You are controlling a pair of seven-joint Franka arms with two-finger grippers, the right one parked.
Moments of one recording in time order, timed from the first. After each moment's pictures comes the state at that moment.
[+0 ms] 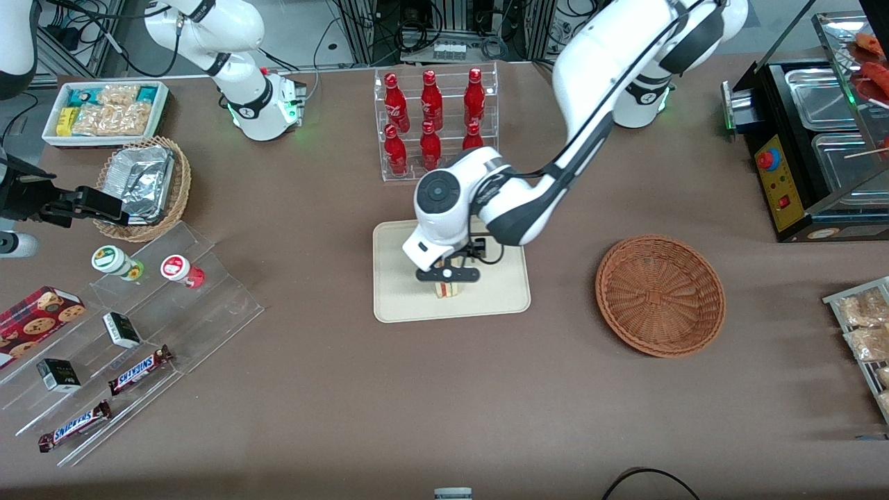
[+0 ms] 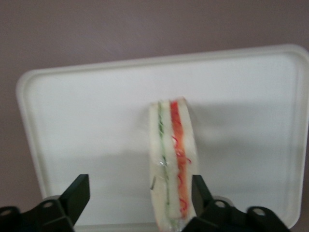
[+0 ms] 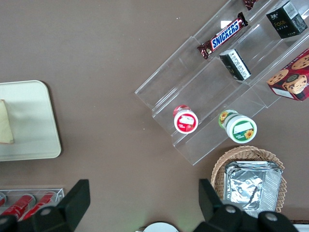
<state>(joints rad) -0.50 0.71 -0.37 -1.37 0.25 1.98 -0.91</state>
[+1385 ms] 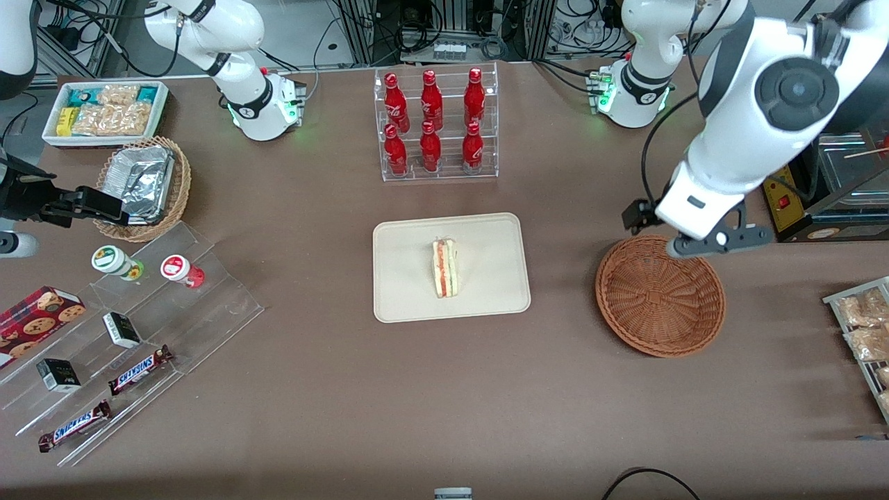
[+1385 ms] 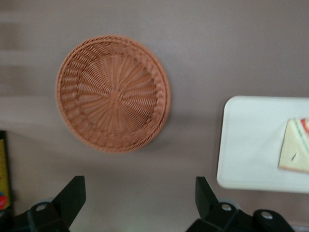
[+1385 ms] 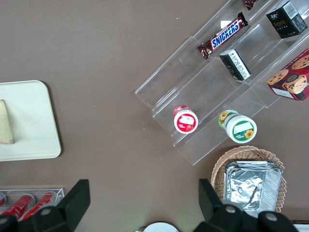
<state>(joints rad) 0.03 0.05 -0.37 -1.67 0.07 1.63 -0.42</state>
